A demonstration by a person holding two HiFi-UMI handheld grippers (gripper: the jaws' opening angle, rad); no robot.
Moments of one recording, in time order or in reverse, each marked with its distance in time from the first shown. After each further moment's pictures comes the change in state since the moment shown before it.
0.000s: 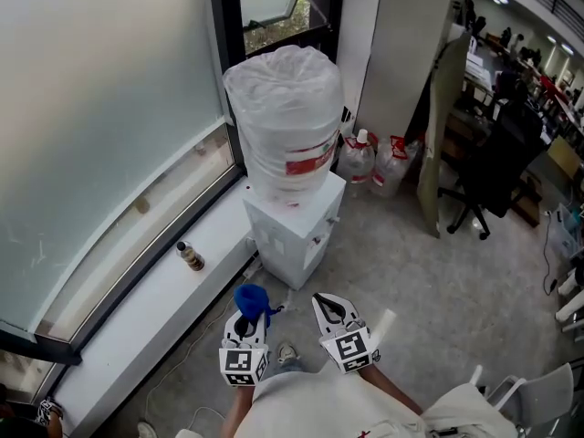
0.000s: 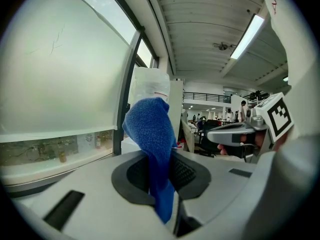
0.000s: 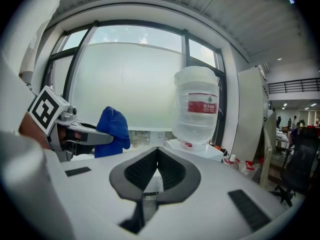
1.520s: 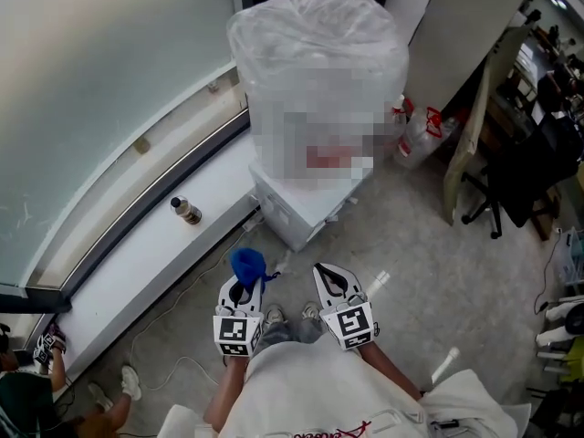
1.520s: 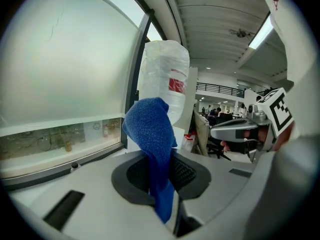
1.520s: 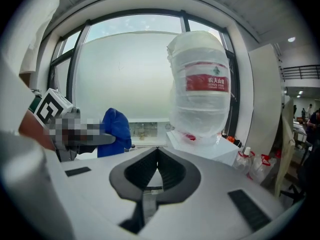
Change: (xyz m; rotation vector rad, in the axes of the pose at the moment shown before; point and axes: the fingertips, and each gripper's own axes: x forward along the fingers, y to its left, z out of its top) left arm 0.103 0.042 -0.023 -0.063 0.124 0.104; right arm 0.101 -0.066 -0.025 0.027 0.105 0.148
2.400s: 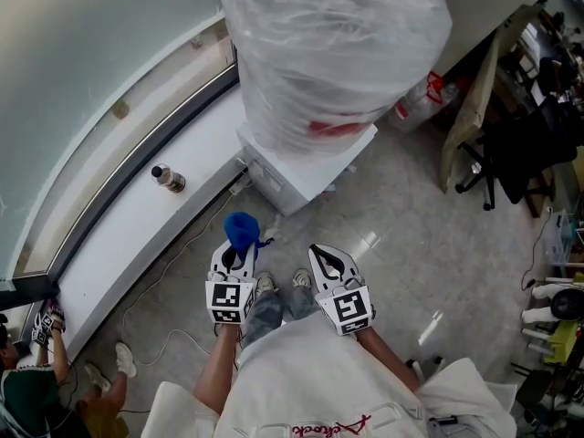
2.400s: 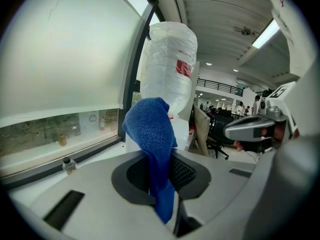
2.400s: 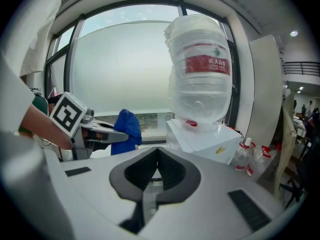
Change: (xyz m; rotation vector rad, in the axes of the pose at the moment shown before) left arm 0.053 0.023 -0.035 -0.021 0.065 -0.039; right arm 0.018 0.002 -0.035 0.028 0.097 0.009
